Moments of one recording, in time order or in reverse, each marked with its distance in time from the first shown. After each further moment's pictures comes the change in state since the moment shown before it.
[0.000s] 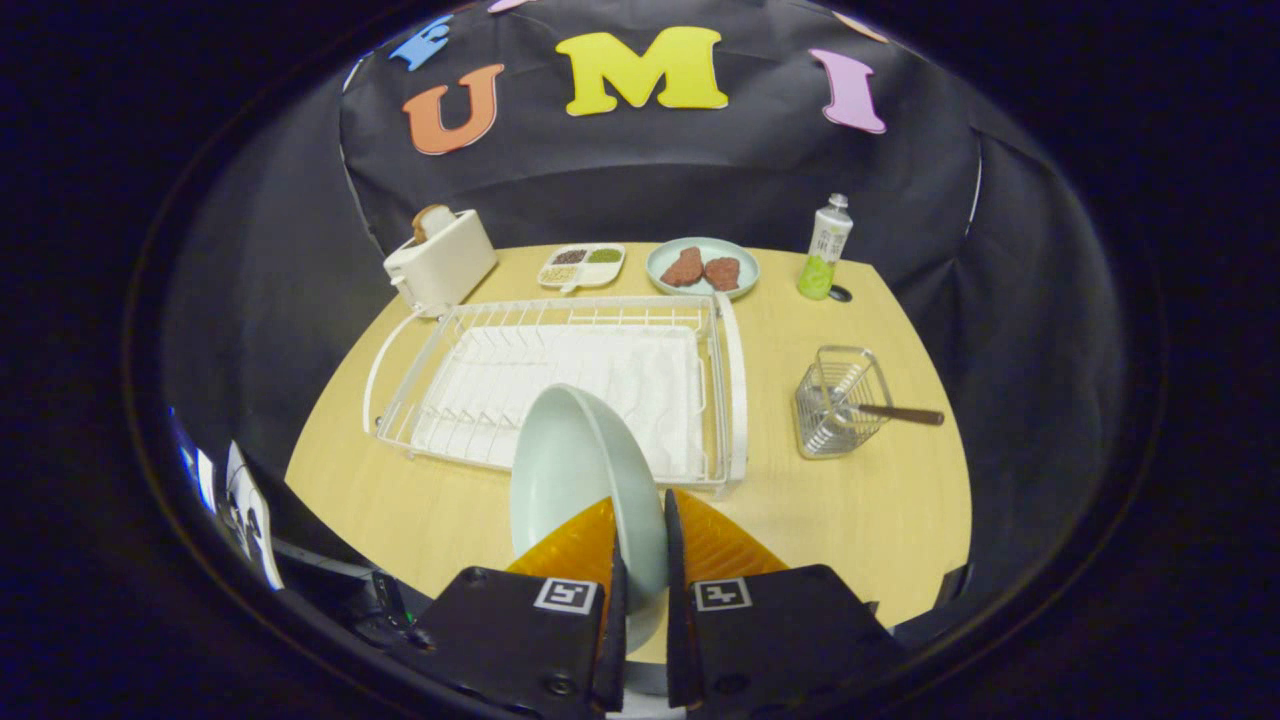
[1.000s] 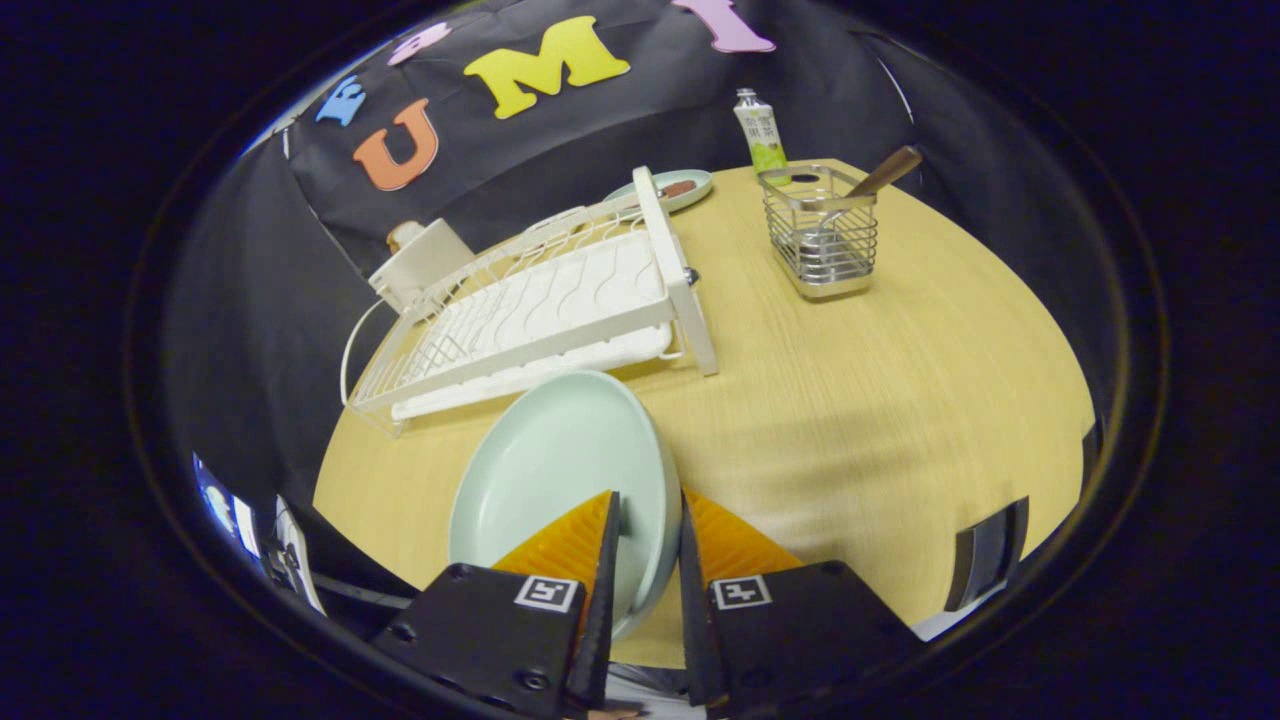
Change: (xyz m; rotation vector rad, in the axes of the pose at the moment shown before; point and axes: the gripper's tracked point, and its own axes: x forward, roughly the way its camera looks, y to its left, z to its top) arm 0.082 -0.040 -0.102 0.227 -0.008 0.137
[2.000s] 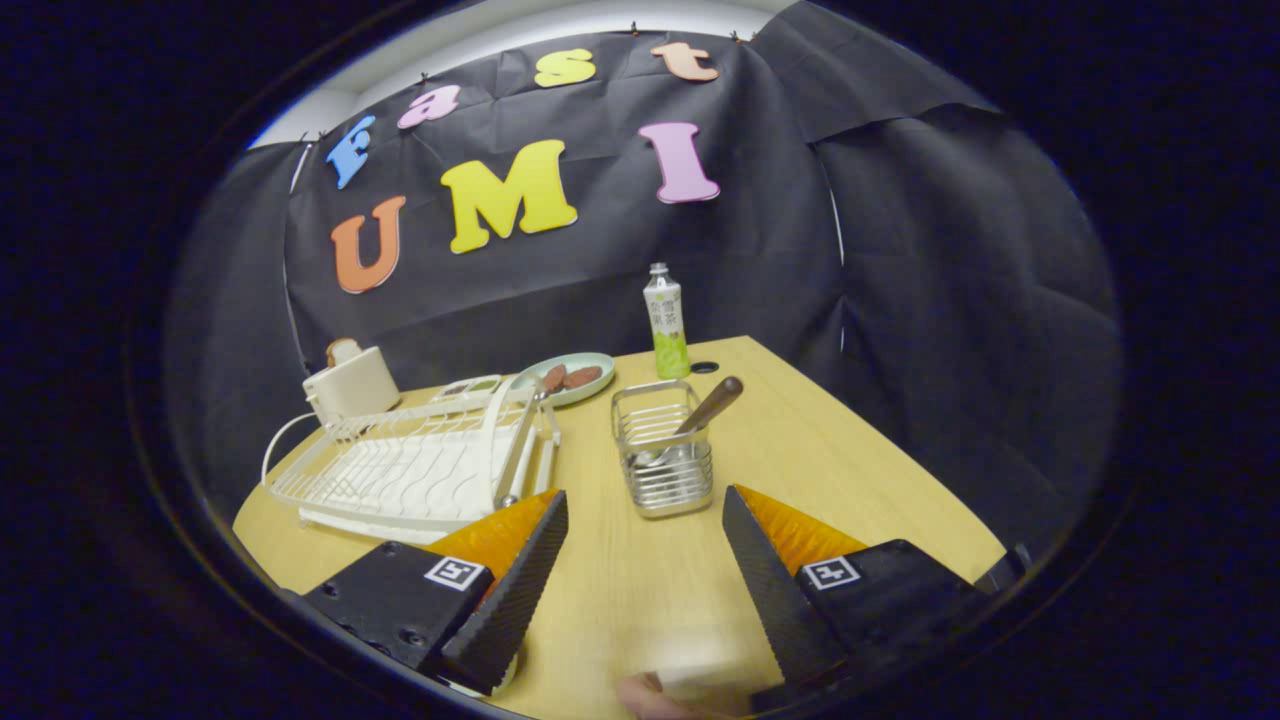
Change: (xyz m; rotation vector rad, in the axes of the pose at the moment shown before) arm -0.046 -0.116 0.149 -0.045 -0.591 -0.200
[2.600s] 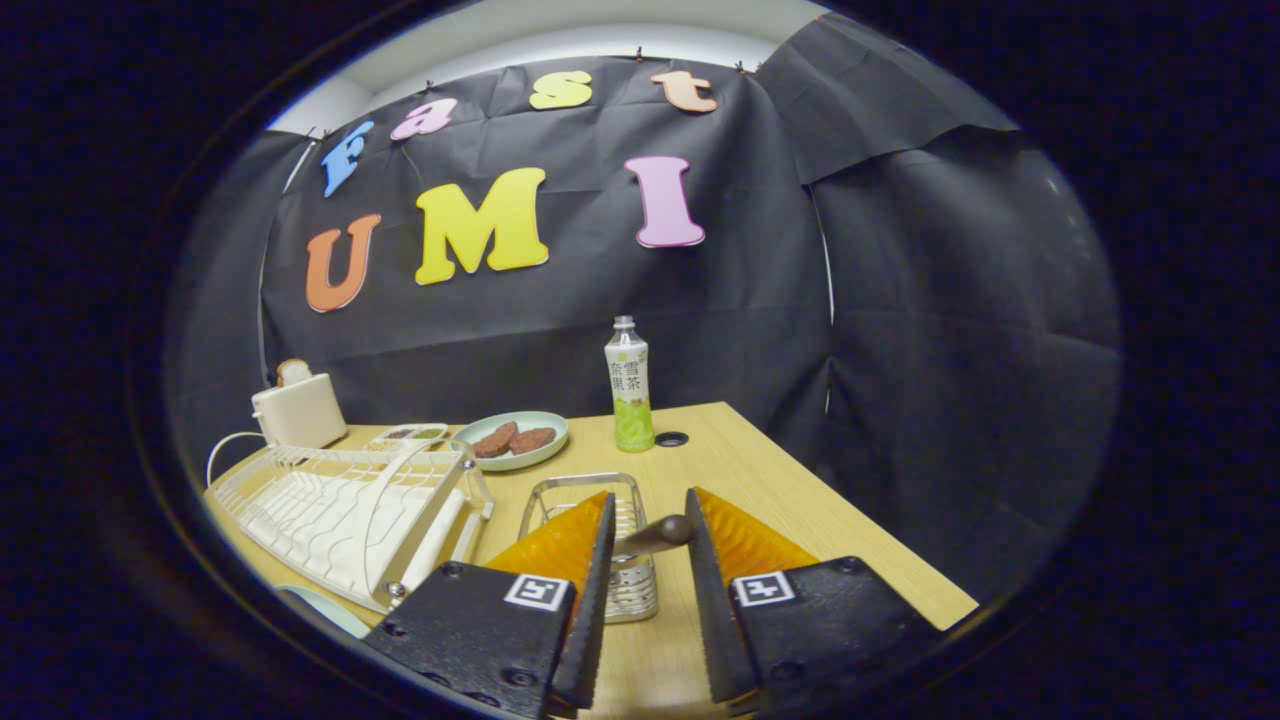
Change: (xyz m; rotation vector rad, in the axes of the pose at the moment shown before) arm 0.075 -0.013 0.046 -0.058 -0.126 -0.051
